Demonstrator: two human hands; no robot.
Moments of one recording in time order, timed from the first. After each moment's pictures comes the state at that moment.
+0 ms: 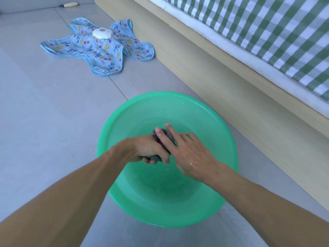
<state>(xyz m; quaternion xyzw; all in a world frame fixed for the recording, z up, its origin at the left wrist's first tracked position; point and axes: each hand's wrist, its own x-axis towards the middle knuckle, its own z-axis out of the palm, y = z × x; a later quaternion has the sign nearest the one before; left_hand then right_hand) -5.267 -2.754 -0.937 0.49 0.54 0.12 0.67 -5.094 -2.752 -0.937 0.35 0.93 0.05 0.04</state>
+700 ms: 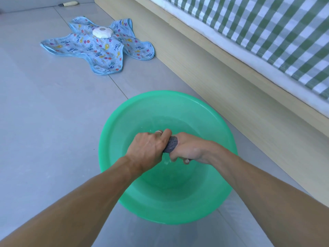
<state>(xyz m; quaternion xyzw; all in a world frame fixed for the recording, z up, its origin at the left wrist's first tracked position) -5.263 -2.771 -0.963 0.81 0.55 0.17 -0.05 -5.117 -2.728 -0.922 0.54 0.64 -0.54 0.05</state>
